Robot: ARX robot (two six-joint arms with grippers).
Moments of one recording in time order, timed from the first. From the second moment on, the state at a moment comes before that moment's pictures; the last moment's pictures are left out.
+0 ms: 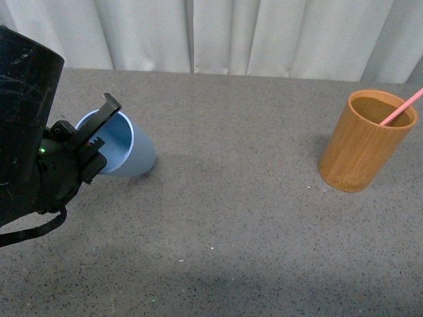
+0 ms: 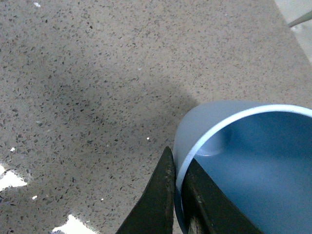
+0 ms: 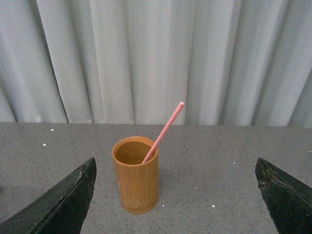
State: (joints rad) left arm -0.39 1.81 0.58 0.49 -0.42 -1.05; right arm 0.00 0.00 0.00 0.00 0.00 0.00
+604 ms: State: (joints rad) left arm -0.45 1.63 0.65 0.40 -0.29 -0.67; right arm 0.00 0.00 0.00 0.00 0.00 0.00
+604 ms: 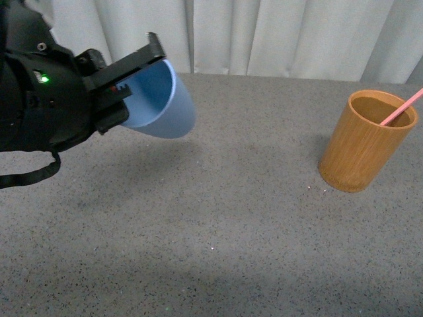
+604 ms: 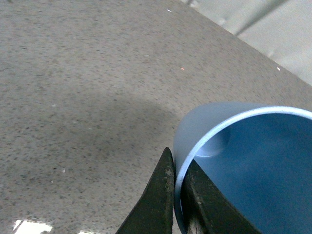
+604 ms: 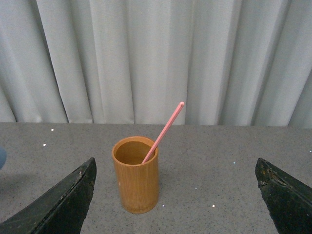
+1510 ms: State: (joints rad) left arm -0.61 1.81 0.73 0.30 -0.27 -0.58; right arm 0.00 0.00 0.00 0.00 0.00 0.00
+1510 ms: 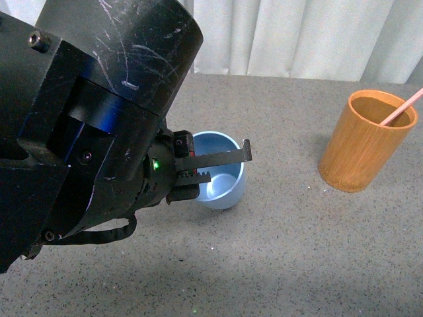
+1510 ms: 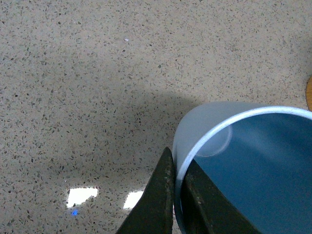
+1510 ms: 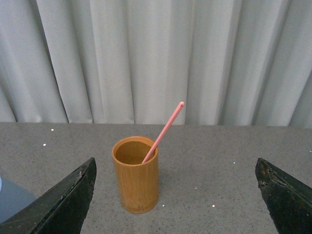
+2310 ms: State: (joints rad) left arm -0.59 1.80 0.75 0.30 -0.29 -0.63; right arm 0.00 0.00 0.00 0.00 0.00 0.00
